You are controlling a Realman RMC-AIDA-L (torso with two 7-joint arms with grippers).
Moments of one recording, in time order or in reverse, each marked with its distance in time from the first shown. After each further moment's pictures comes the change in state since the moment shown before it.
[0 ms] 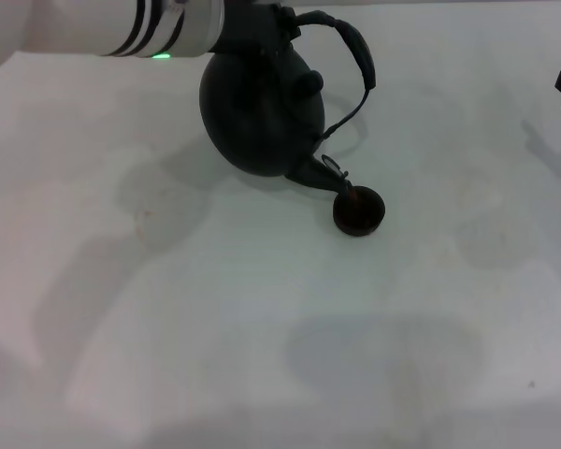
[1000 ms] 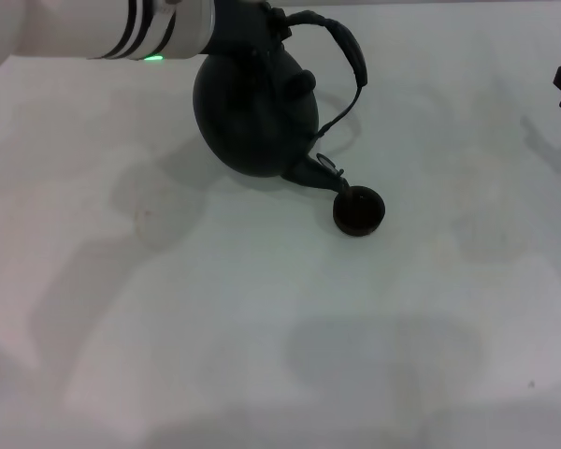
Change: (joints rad) left arm 0.012 0.002 -0.005 -0.003 0.008 -0.007 -0.025; right arm 0.013 0.000 0.000 0.000 0.000 -0.025 0.000
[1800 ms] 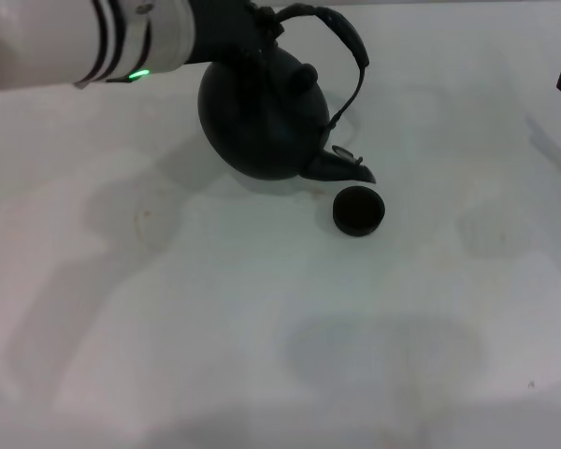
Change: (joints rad) left arm 0.104 -0.001 0.000 0.034 -0.079 -0.089 -0.061; right arm 0.002 -0.001 0.000 0.000 0.000 -0.039 -0.002
